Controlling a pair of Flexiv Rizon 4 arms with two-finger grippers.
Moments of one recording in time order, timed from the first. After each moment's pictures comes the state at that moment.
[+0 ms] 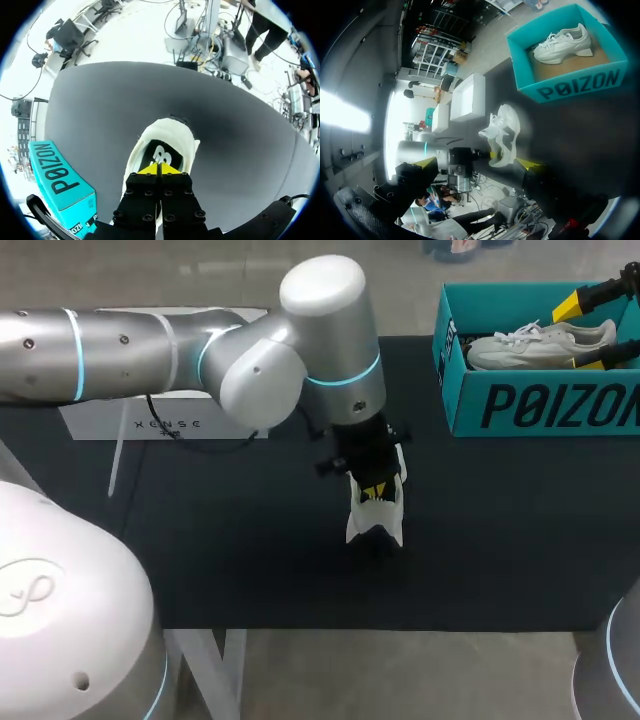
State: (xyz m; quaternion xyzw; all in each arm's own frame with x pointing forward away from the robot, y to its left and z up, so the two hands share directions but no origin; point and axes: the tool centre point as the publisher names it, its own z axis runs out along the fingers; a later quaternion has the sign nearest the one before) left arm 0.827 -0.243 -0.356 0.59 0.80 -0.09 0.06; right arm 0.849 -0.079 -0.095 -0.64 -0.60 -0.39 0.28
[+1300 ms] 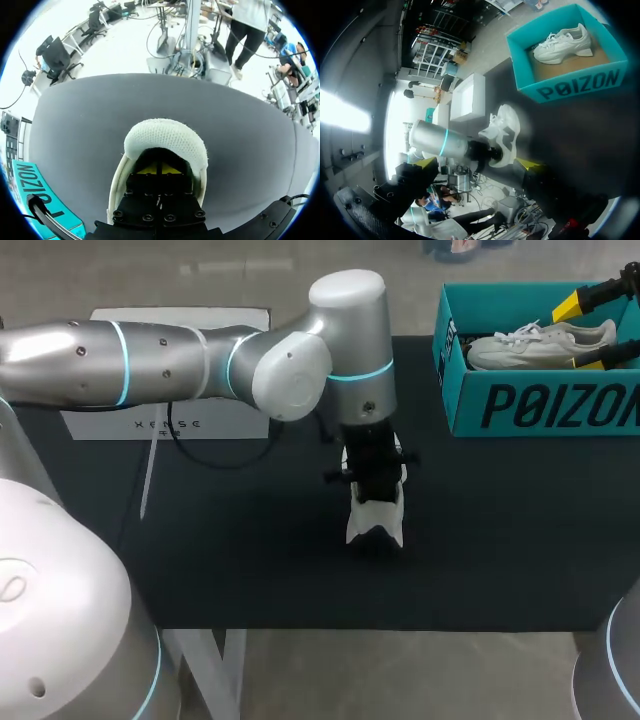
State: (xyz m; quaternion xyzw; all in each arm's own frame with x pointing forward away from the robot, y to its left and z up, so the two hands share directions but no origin) left arm 0.815 -0.254 -0.401 0.63 0.76 -0.14 -0.05; right arm 0.849 -0.079 -0.095 -0.64 -0.60 -0.39 0.28
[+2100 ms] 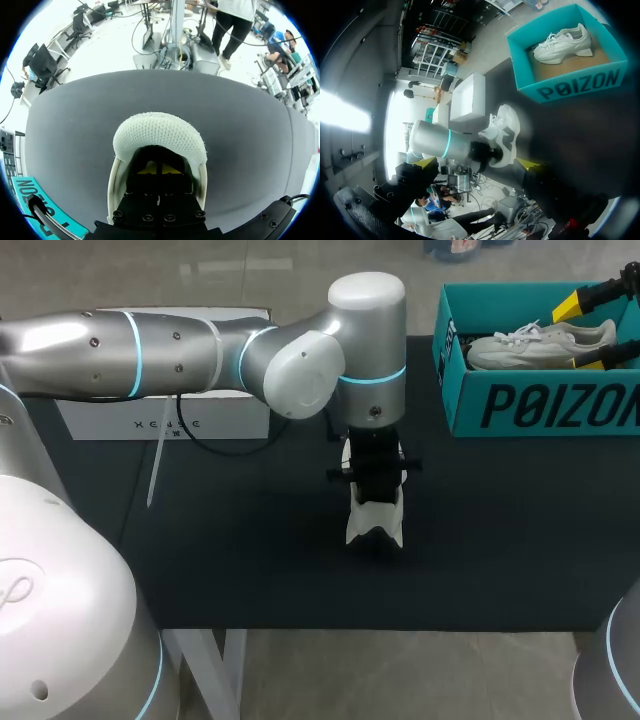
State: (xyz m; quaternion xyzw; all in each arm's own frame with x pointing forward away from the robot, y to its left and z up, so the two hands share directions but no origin) left arm 0.817 -0.251 -0.408 0.68 0.73 -0.11 -0.06; right arm 0.849 -0.079 -0.095 -0.64 -0.60 -0.39 0.28
